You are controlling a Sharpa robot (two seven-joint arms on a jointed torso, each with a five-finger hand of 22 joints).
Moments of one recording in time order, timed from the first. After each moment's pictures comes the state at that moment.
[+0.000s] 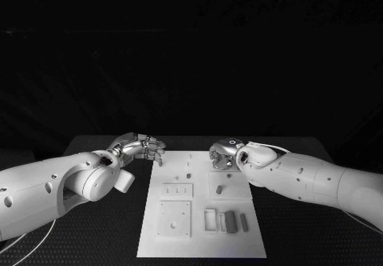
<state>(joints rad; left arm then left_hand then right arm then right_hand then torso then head) 1.36 -0.87 -0.15 1.51 -0.22 -0.28 0.14 1.06 -0.10 0.54 -0.24 0.06 0.81 0.18 0.44 0.38 1.14 0.12 0.23 0.21 1.01 0.09 0.35 0.80 0.04 0.96 -0.01 0.24 0.74 1.28 -0.50 -0.21 1.00 -1.57 -0.30 -0.01 1.14 -0.10 0.53 -0.29 0.14 0.87 0.16 0.34 0.47 1.22 0.09 0.08 0.20 1.25 -0.01 0.96 0.81 0.24 1.18 0.04 0.57 1.31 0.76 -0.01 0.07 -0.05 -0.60</state>
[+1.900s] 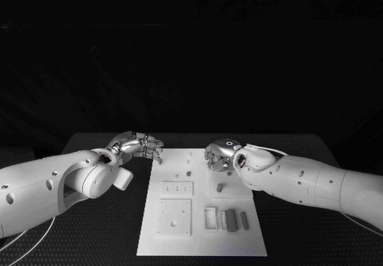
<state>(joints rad) 1.36 -0.86 -0.15 1.48 -0.22 -0.27 0.13 1.06 -0.10 0.54 -0.24 0.06 0.81 0.18 0.44 0.38 1.14 0.11 0.23 0.21 1.01 0.09 0.35 0.80 0.04 0.96 -0.01 0.24 0.74 1.28 -0.51 -0.21 1.08 -1.55 -0.36 -0.04 1.16 -0.10 0.54 -0.29 0.14 0.88 0.16 0.34 0.49 1.21 0.10 0.06 0.23 1.23 -0.01 1.00 0.79 0.24 1.15 0.03 0.62 1.31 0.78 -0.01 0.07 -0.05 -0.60</state>
